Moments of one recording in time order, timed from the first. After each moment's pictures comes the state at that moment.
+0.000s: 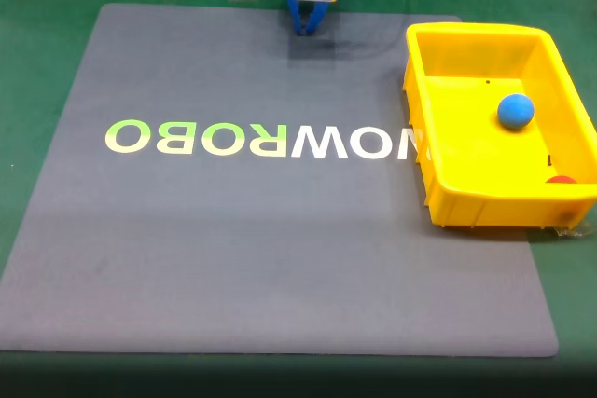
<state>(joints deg) 5.5 189.8 175.9 74.8 -86.7</state>
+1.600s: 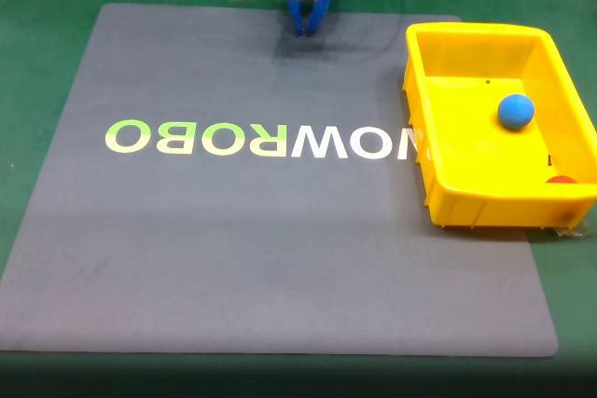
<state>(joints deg) 5.5 189.8 175.9 74.7 -76.9</state>
